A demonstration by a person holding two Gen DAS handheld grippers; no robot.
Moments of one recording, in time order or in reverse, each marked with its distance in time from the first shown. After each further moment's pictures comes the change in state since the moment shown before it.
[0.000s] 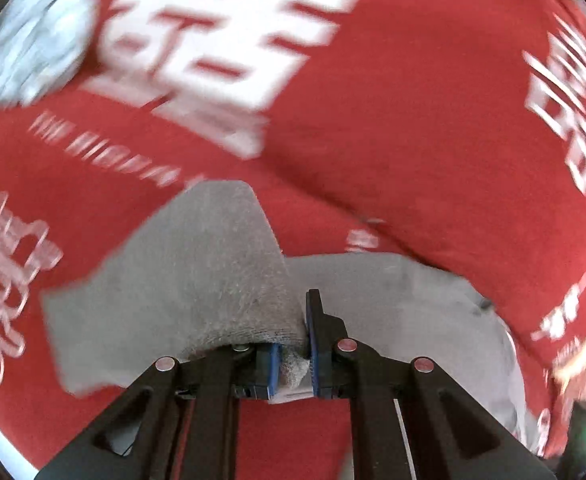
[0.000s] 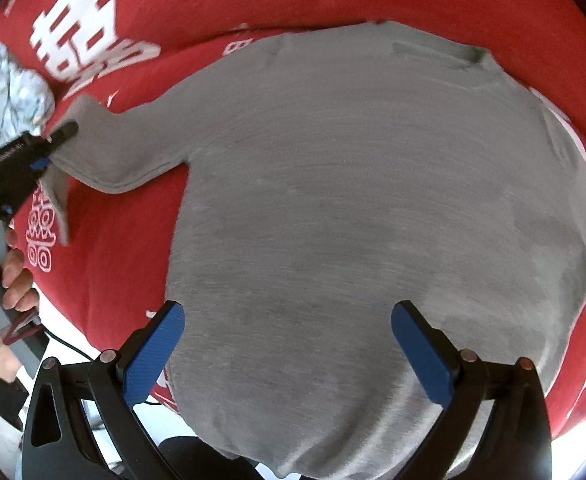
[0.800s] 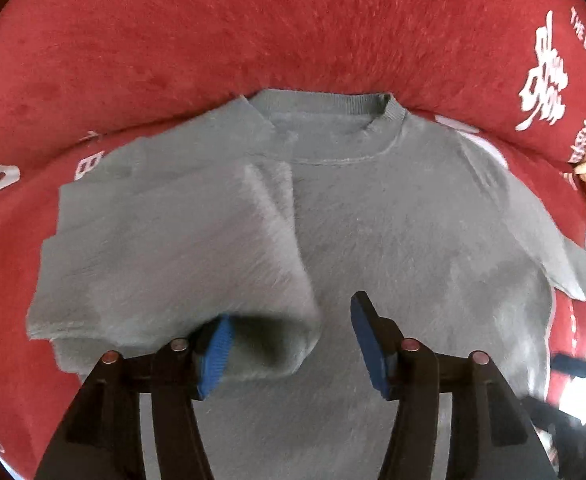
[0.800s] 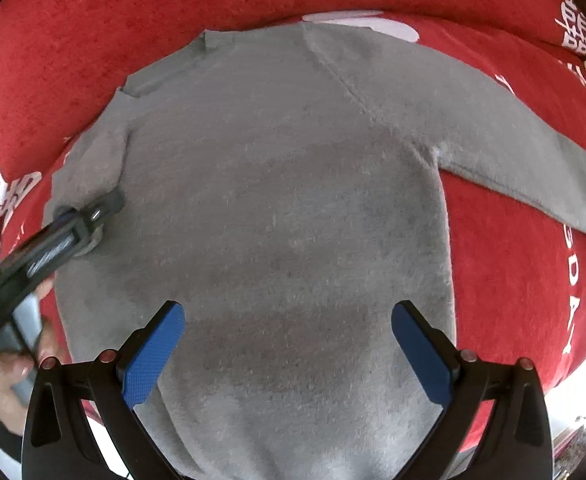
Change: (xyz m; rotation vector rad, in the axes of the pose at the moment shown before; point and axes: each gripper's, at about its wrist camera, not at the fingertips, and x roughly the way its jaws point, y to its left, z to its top) left arm 0.101 -0.232 -0.115 0.544 0.365 0.014; right arm -0.020 -0.187 -0.028 0.396 -0.072 -0.067
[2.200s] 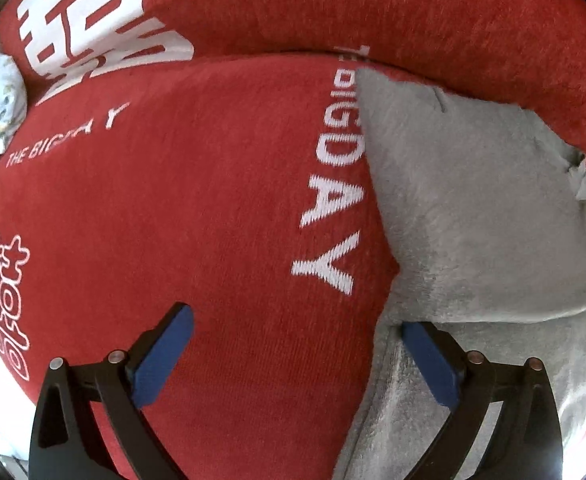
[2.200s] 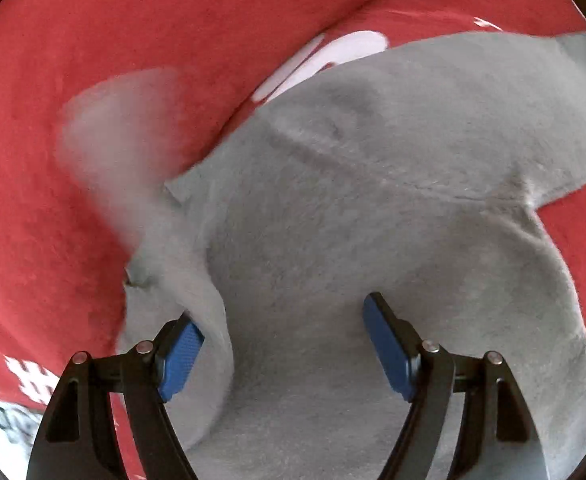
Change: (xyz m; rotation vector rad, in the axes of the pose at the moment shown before) left arm -0.033 0.148 -0.049 -0.336 0.089 0.254; right arm 0.032 -0.025 0.077 0.584 -0.231 0.254
